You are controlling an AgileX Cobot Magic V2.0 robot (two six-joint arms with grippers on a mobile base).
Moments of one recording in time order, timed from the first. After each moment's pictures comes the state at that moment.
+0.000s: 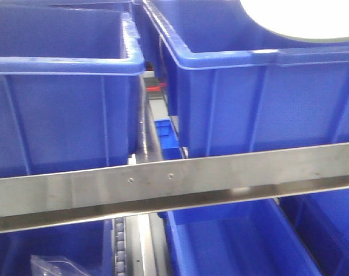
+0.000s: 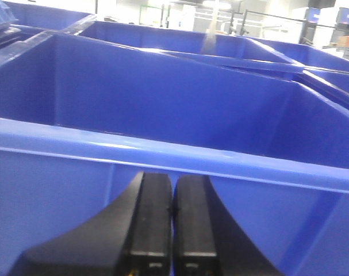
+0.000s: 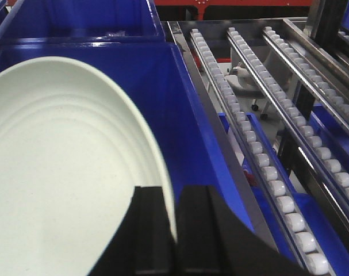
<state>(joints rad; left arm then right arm) 0.02 0.00 0.01 -0.04 0.00 -0.11 0.06 0.87 -0.79 -0.39 0.14 0.42</state>
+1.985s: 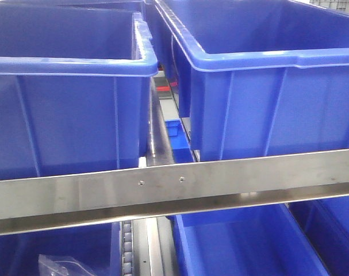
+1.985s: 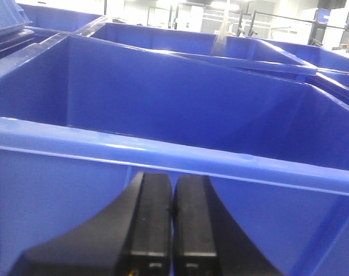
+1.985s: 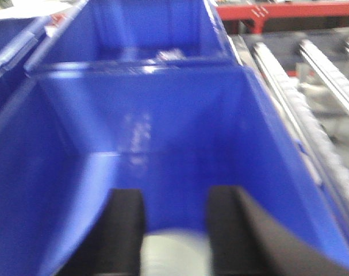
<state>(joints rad) 0.02 0.00 0.01 -0.04 0.00 -0.11 0.06 1.40 -1.05 -0.34 -0.17 0.42</state>
